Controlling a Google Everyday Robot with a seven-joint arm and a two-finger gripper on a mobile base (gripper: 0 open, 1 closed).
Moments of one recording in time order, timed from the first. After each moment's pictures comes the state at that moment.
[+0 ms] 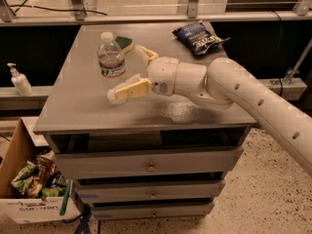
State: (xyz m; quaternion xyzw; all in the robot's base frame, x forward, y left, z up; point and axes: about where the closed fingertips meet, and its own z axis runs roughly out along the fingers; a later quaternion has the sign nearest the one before) arm 0.599 0.080 0.912 -0.44 0.54 0.40 0.59
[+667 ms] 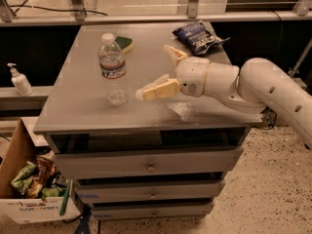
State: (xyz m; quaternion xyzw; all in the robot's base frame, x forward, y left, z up) arm 0.598 0.004 0.911 -0.43 0.58 0.35 0.60
